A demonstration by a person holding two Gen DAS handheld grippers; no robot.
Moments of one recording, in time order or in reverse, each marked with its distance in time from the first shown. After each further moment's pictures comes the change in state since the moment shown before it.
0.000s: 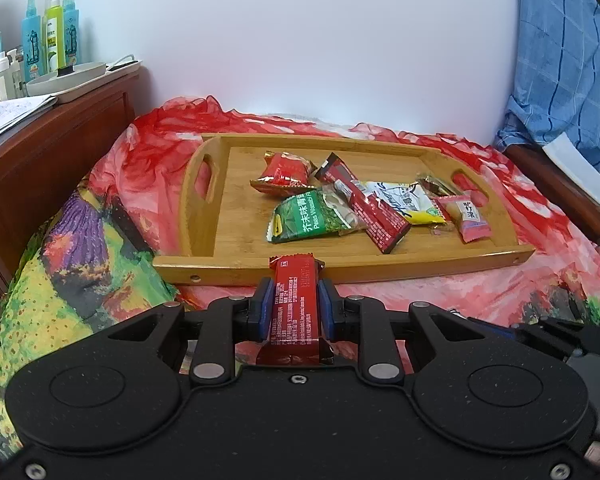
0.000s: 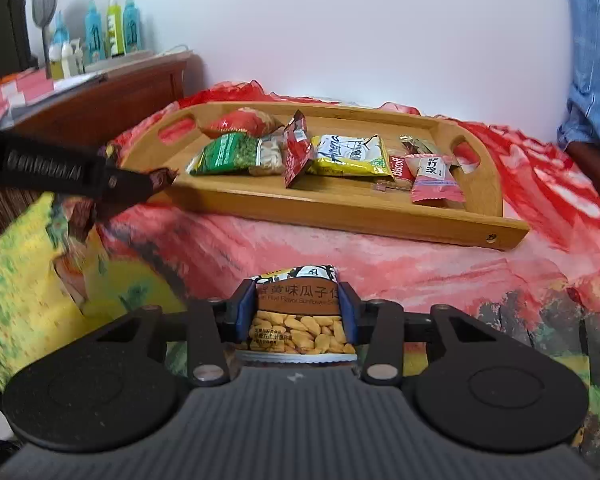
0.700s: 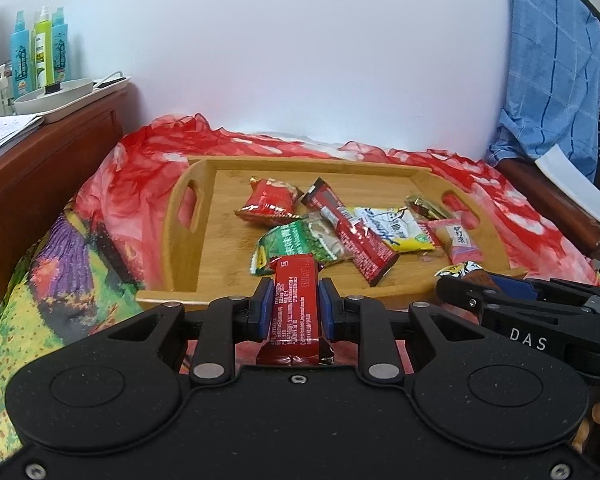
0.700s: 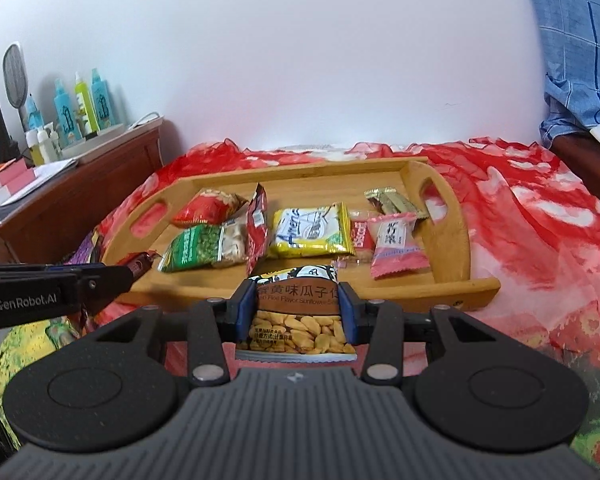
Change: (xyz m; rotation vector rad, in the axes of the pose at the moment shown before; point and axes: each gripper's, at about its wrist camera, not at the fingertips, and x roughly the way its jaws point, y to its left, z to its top) left arm 0.006 -0.009 0.018 0.010 -0.040 -0.026; right arm -0.003 -0.041 0.042 0.147 -0.111 0.016
